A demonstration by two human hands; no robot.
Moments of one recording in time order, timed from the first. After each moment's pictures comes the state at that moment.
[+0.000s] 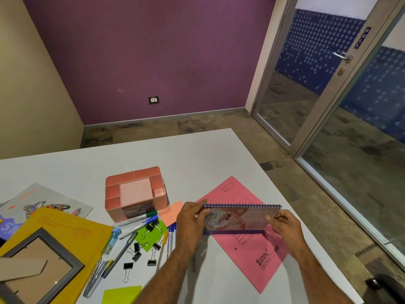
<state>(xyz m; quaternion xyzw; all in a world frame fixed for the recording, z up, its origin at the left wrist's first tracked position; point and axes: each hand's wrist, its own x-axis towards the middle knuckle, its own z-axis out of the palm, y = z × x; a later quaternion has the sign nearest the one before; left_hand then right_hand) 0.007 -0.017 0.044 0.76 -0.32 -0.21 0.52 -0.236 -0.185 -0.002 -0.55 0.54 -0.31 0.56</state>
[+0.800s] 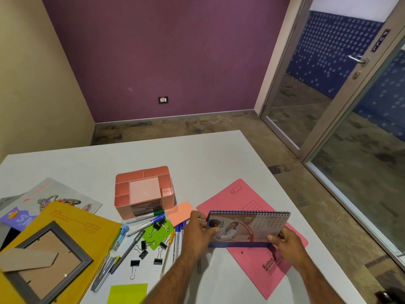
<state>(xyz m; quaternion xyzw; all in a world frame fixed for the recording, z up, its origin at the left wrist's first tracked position) 0.005 -0.002 0.026 0.75 -0.24 -0.37 0.49 -0.232 -0.163 -0.013 -0.67 0.55 -0.13 0.48</state>
